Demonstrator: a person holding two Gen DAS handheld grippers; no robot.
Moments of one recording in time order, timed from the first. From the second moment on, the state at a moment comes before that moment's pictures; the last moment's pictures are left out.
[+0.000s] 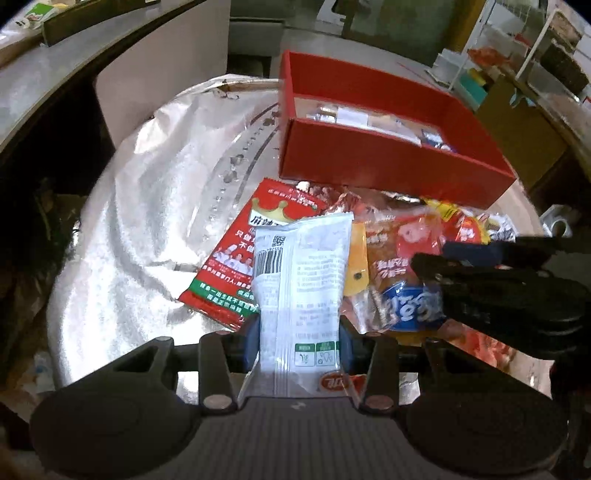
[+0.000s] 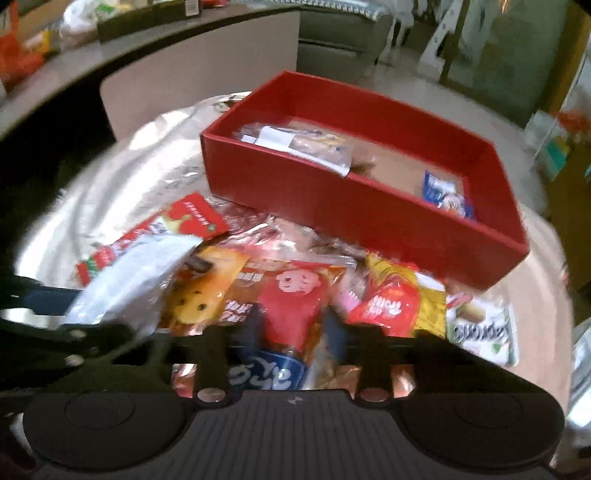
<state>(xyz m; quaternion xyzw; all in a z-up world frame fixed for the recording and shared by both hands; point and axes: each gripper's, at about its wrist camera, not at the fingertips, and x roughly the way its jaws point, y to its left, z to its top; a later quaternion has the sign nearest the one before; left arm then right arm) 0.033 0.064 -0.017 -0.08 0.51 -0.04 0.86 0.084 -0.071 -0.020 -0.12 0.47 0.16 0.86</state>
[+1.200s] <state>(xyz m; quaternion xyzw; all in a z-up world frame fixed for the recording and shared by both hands) 0.036 0.072 0.005 -0.12 0.48 -0.04 0.87 0.075 -0.102 -0.005 -0.07 0.48 0.14 0.86</state>
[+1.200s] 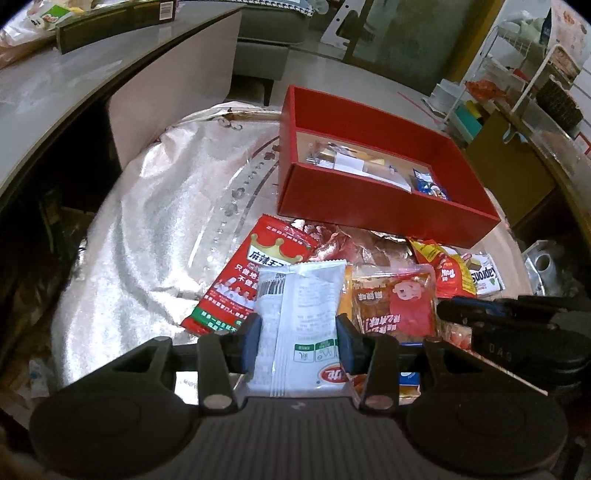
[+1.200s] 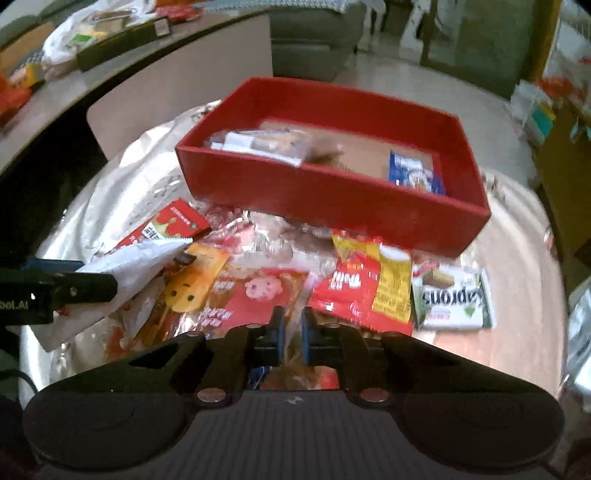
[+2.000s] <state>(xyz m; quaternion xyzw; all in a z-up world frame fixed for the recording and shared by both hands) 0.046 0.079 -0.013 -0.12 0.50 -0.01 0.85 0.067 -0.109 -0.009 -0.06 0.49 0.15 0.86</state>
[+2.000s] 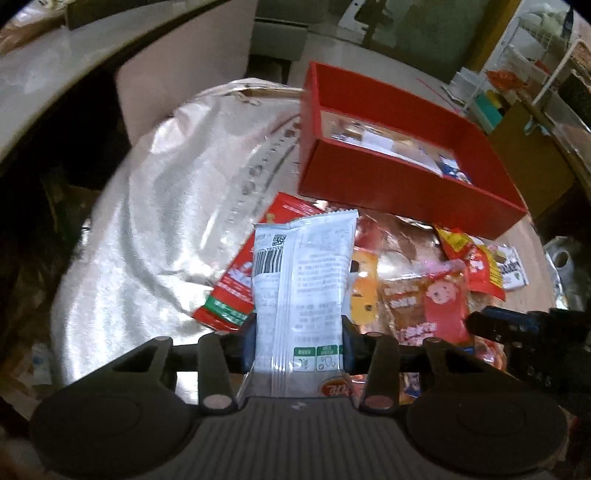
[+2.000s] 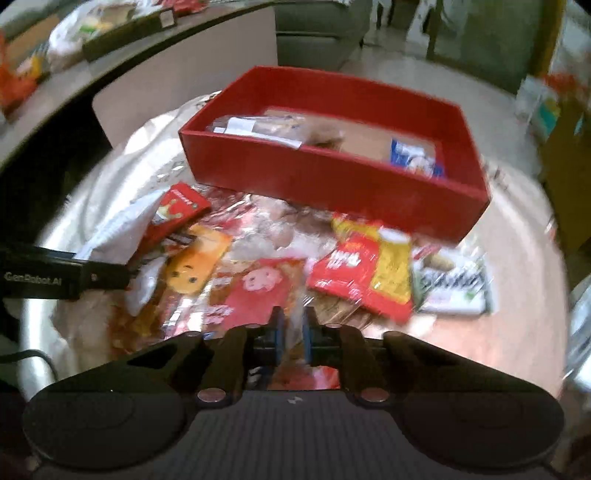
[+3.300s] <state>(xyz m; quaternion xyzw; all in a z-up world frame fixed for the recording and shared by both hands) 0.095 0.037 0.030 -0.11 0.41 -0.05 0.90 0.111 -0.155 0.031 0.00 0.40 0.13 0.91</state>
